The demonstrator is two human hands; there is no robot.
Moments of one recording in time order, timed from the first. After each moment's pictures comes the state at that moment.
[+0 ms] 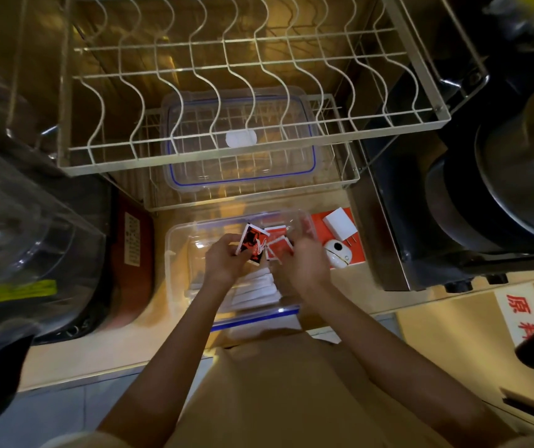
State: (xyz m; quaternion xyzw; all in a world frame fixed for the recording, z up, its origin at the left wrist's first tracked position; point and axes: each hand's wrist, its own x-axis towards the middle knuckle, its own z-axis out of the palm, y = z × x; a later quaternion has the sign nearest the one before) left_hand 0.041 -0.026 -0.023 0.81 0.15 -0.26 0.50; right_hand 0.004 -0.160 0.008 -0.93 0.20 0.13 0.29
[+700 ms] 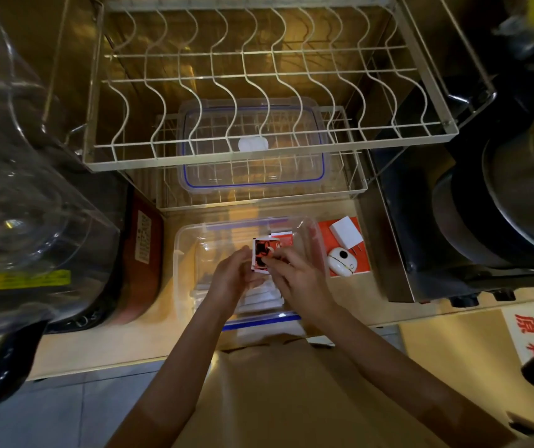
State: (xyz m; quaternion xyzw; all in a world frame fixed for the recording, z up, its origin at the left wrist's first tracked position) left_hand 0.016 -0.021 -0.003 0.57 0.24 -0.32 0.72; right_hand -0.023 -0.162 -0.021 -0.95 -0.10 0.00 0.31
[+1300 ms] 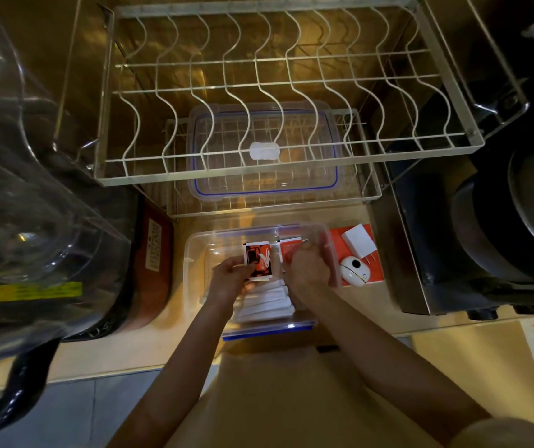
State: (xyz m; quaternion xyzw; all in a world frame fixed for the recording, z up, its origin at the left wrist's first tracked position) left_hand 0.030 -0.009 -0.009 0.65 0.29 -0.27 0.64; right_hand 0.029 -0.146 -0.041 -0.92 0.24 0.23 0.20
